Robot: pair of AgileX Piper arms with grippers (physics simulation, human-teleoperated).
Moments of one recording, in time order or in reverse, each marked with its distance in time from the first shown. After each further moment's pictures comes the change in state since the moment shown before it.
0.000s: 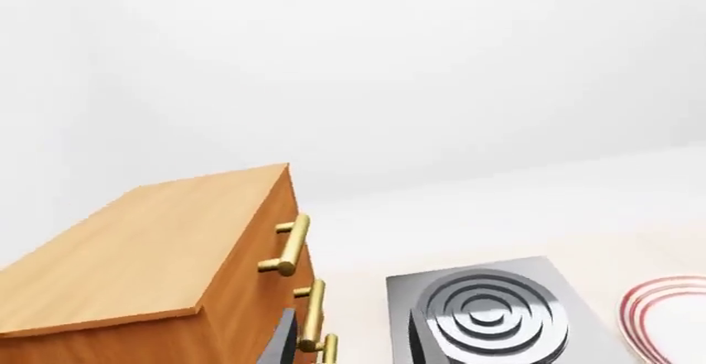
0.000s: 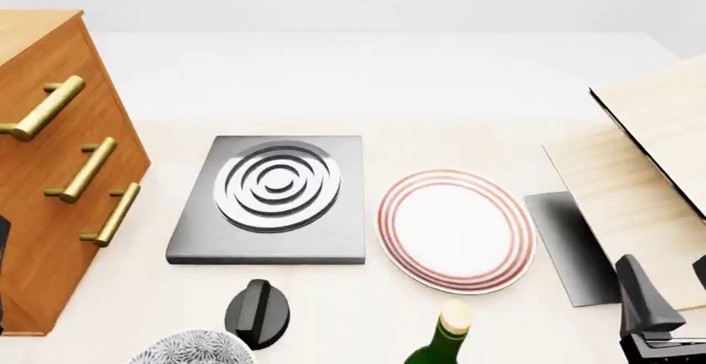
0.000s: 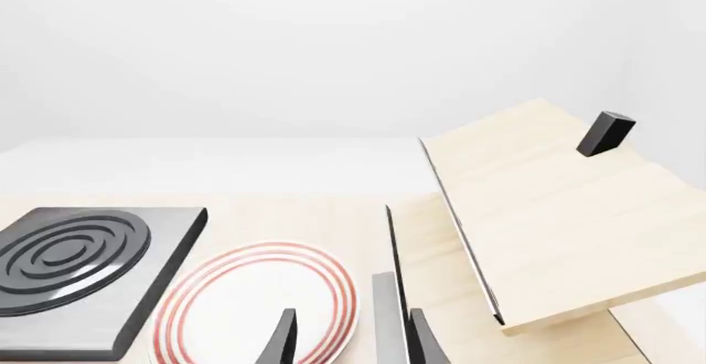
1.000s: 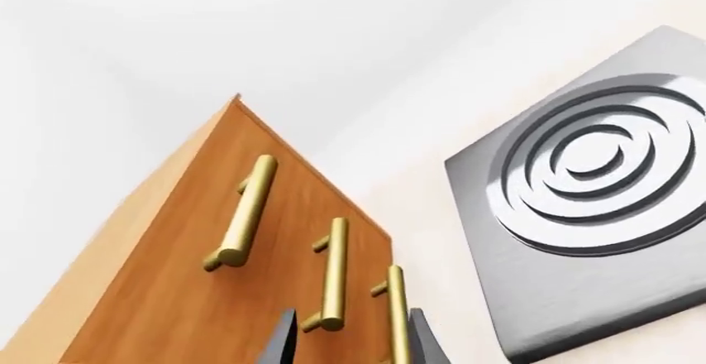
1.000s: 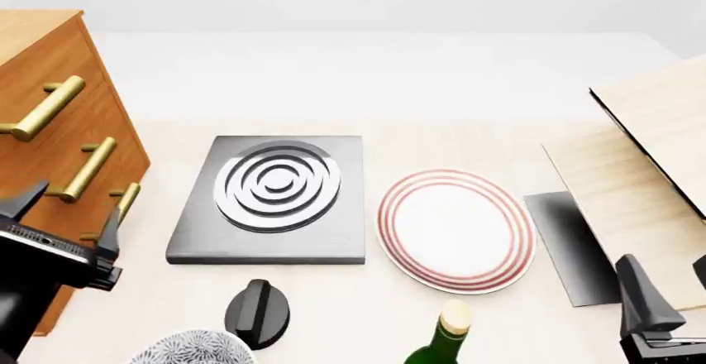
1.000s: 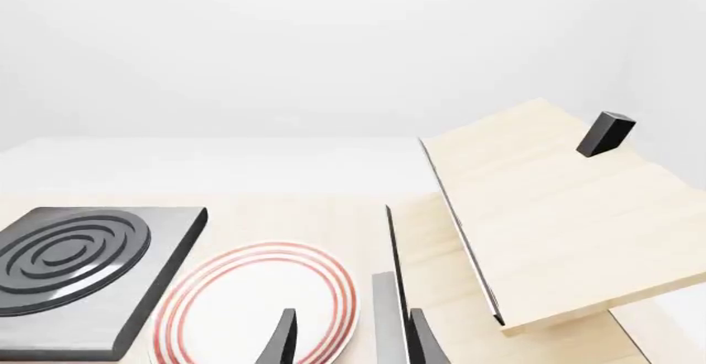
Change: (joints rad) left arm 0.082 0.897 0.221 -0.855 0.532; right arm 0.000 0.001 -0.002 0.001 0.000
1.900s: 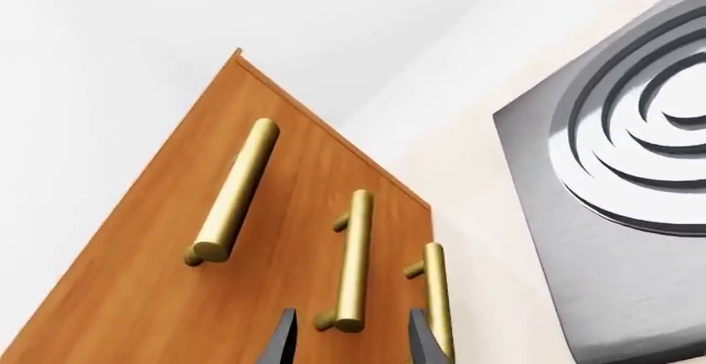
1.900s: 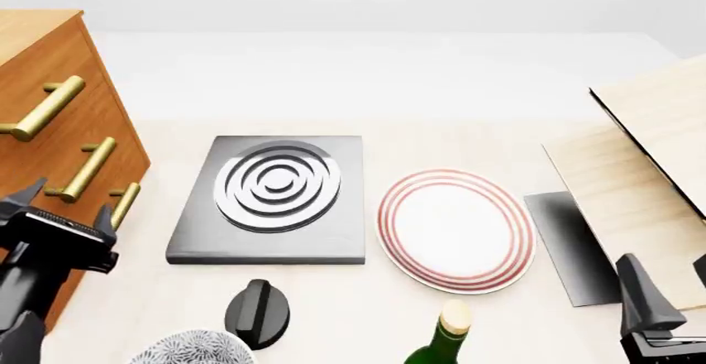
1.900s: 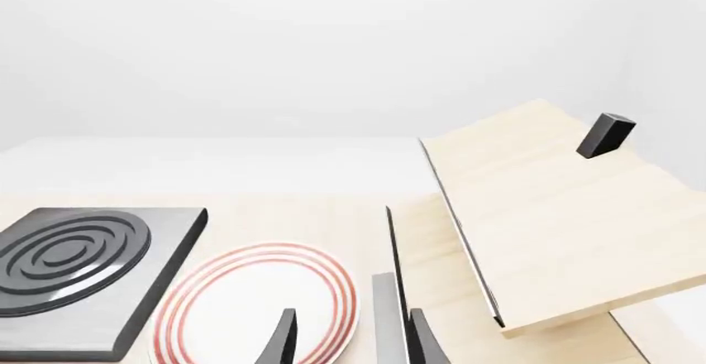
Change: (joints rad) left arm 0.131 0.460 -0.041 -0.404 0.110; right arm 0.000 0.005 -0.005 -0.001 0.000
